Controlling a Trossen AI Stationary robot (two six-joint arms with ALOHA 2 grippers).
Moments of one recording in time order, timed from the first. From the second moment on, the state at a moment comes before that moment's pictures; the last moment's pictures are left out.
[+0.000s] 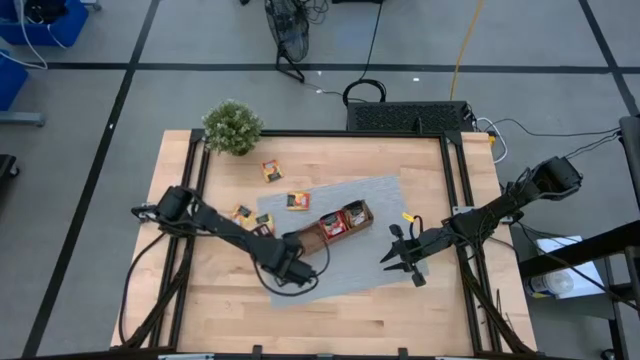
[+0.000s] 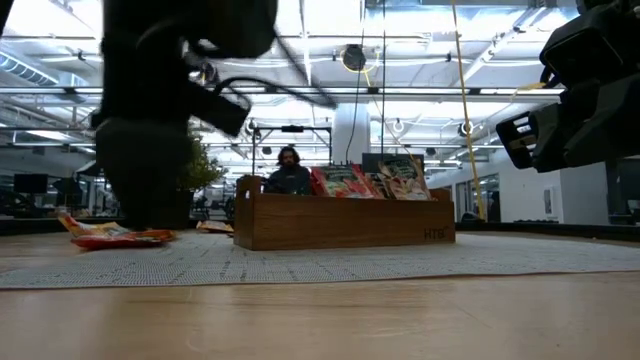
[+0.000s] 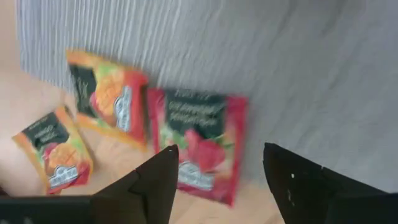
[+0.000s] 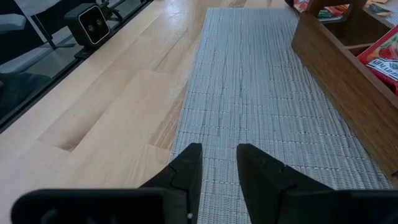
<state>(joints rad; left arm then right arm) -0.37 1.99 1.36 -1.20 -0.22 -0.96 0.42 1.15 0.21 0.45 0.02 0.11</state>
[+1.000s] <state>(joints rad) -0.27 1.60 0.73 -0.50 -0.10 -0.99 0.42 1.15 0.21 0.45 0.02 0.11</state>
